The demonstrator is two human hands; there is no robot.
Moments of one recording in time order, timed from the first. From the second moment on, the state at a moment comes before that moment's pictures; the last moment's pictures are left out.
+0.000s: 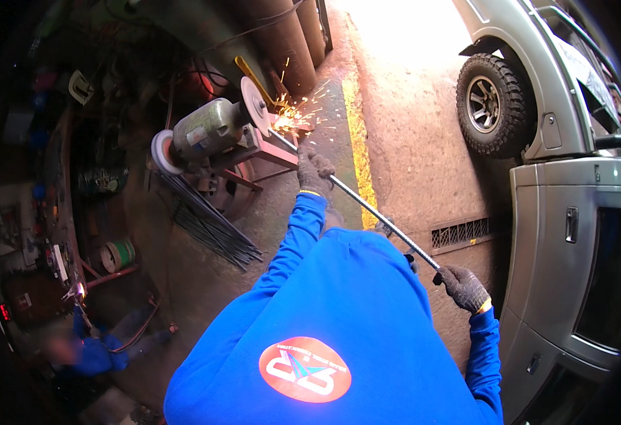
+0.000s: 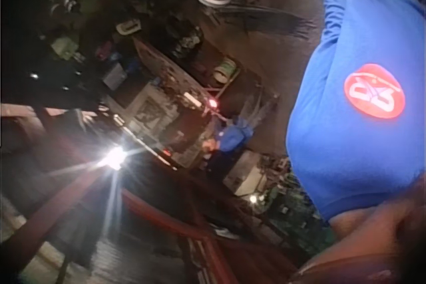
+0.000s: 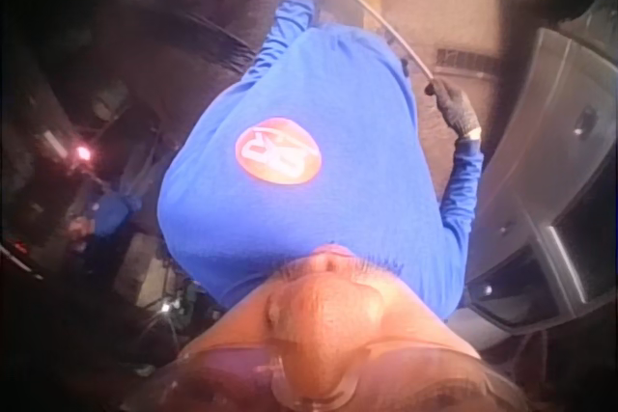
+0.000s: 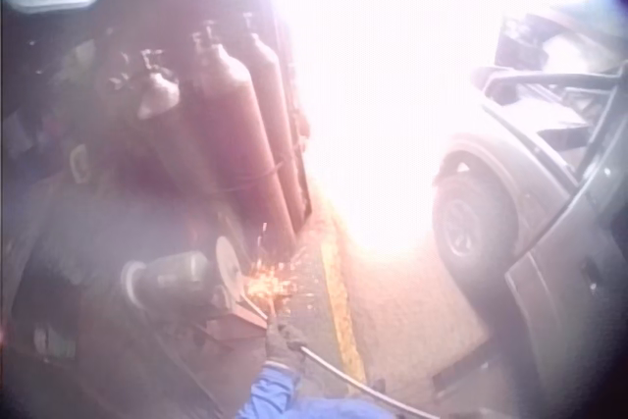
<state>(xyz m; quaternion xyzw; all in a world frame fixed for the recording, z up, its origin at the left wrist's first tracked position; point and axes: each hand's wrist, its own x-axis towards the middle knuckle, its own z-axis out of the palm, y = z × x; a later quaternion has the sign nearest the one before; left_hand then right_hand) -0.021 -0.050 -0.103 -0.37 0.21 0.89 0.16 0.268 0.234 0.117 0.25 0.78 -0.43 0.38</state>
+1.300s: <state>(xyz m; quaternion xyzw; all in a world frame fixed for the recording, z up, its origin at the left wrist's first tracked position) -0.036 -0.052 -0.110 -0.26 0.13 0.93 0.20 0.277 0.225 0.122 0.10 0.98 -0.12 0.13</state>
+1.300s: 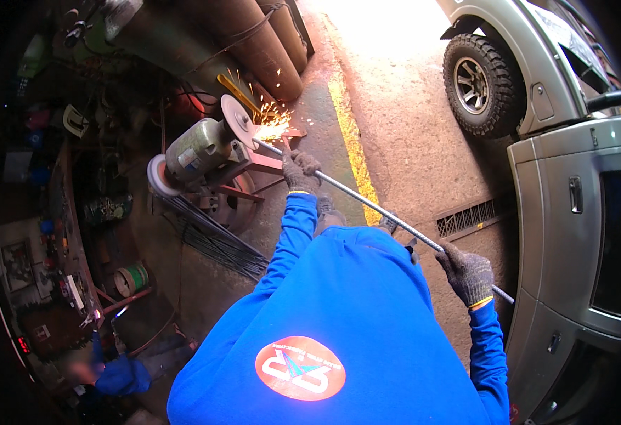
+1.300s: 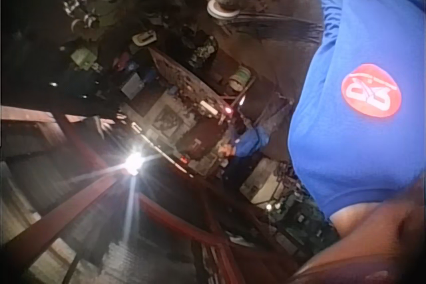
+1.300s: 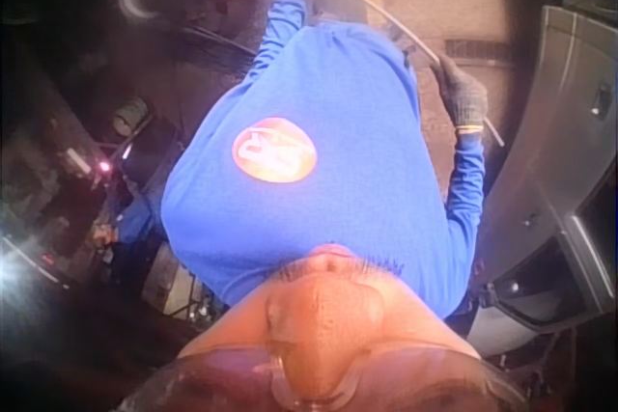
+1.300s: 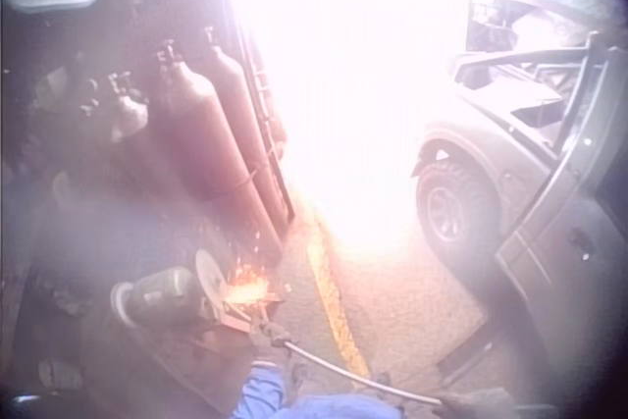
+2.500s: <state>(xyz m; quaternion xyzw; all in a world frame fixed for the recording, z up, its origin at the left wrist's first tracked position) -0.046 -0.051 -0.107 -0.25 0.11 0.94 0.21 0.269 0.224 0.116 0.08 0.99 -0.03 -0.14</state>
